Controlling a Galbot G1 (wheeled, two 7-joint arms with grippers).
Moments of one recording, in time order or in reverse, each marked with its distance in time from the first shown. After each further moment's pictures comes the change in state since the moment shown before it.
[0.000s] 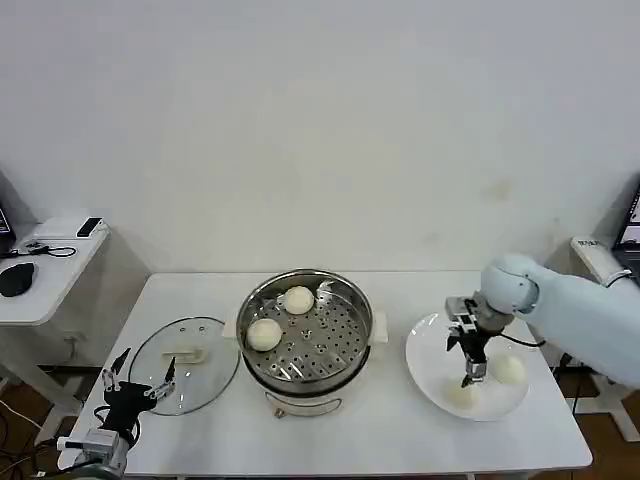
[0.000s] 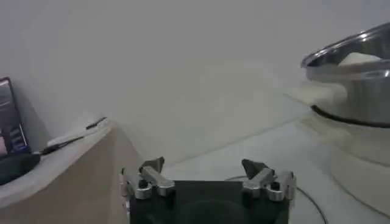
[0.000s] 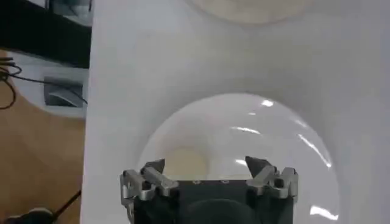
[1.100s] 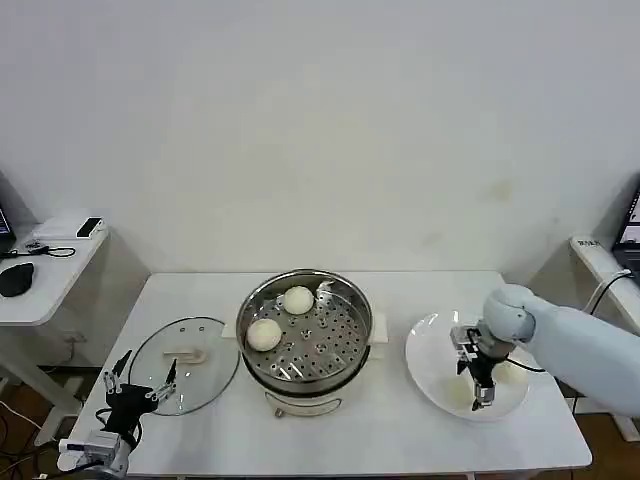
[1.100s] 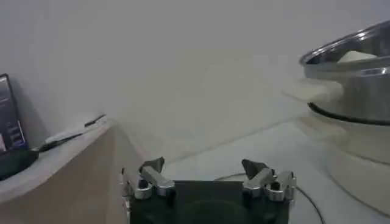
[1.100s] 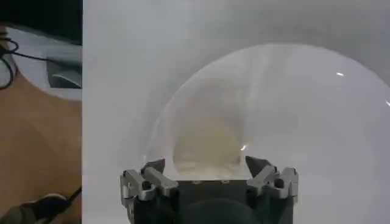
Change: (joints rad) left arm 0.009 -0.009 0.002 -0.002 0.000 -0.001 -0.002; right arm -0.173 0.015 0.099 -0.055 -0.109 0.022 0.021
